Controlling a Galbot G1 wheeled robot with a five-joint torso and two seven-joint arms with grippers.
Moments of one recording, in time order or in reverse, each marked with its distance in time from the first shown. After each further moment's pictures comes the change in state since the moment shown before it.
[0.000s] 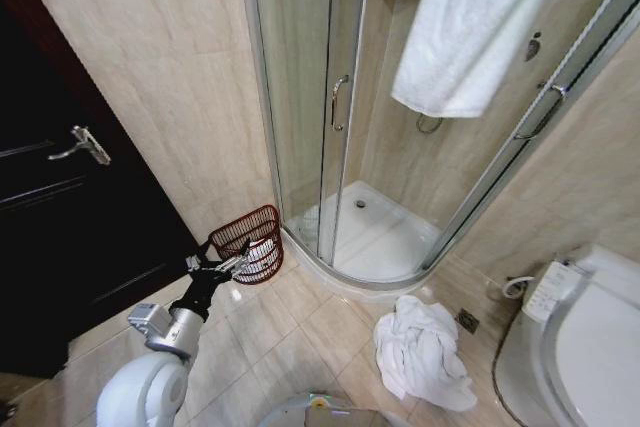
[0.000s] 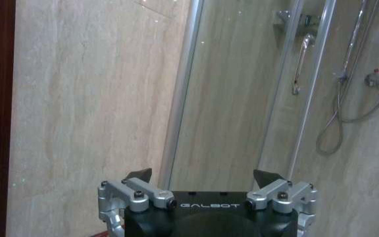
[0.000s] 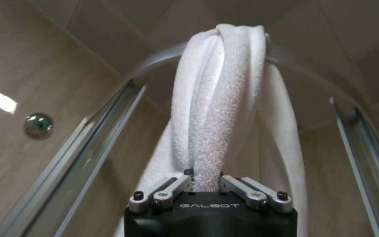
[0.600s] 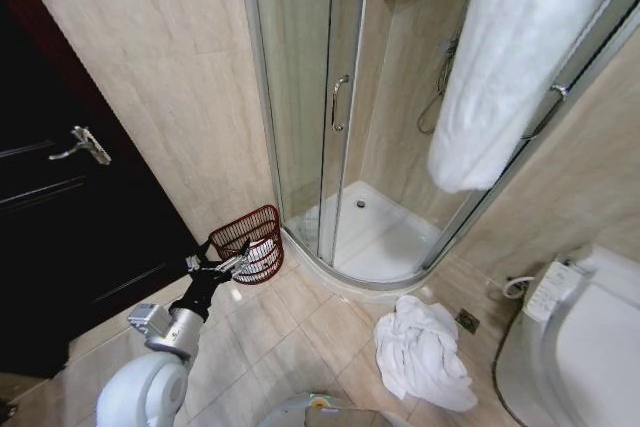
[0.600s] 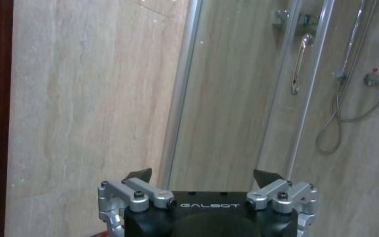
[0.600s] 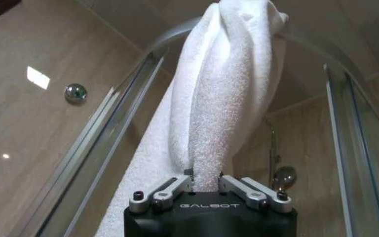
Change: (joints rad) left arm 0.000 0.000 0.000 0.000 0.000 0.000 0.000; right arm -0.623 -0.250 0.460 0.343 0.127 0.041 -0.033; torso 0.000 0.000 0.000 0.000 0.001
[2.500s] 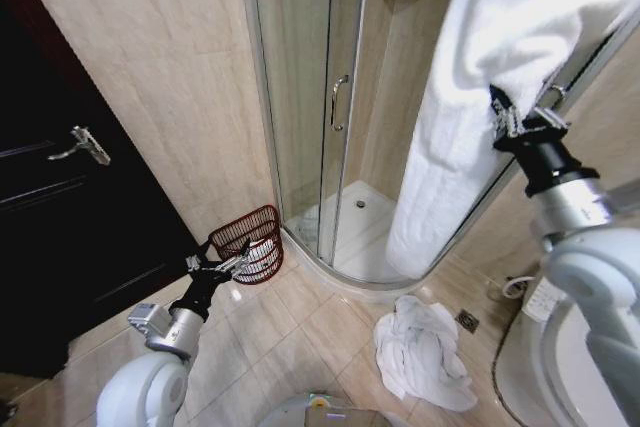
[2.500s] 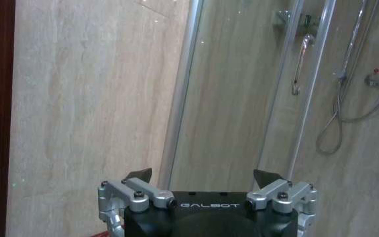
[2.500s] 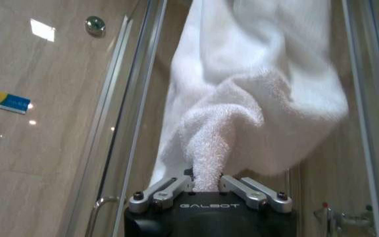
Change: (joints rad) left arm 0.000 0.000 0.000 0.000 0.000 0.000 0.000; right arm -1.001 0.335 0.419 0.359 -0.226 0.061 -0.011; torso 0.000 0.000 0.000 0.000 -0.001
